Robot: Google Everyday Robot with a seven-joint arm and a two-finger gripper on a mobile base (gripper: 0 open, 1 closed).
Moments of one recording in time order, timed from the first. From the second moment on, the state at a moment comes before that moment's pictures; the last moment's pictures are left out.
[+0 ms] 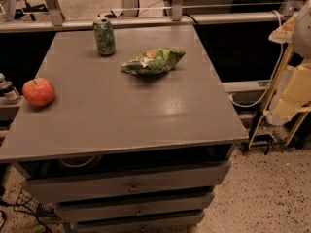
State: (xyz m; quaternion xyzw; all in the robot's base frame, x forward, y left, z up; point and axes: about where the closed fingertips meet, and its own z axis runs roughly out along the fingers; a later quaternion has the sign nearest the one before) arm 0.438 -0.211 0.996 -0.60 0.77 -0.06 0.19
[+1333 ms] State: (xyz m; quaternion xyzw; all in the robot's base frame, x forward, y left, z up) arm 0.513 -0.001 0.967 -0.70 0.63 0.03 0.34
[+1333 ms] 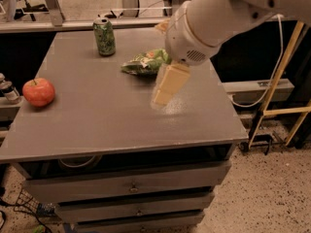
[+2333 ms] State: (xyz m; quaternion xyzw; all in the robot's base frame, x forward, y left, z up) arm 0.576 0.004 0.954 -0.67 0.65 0.00 0.36
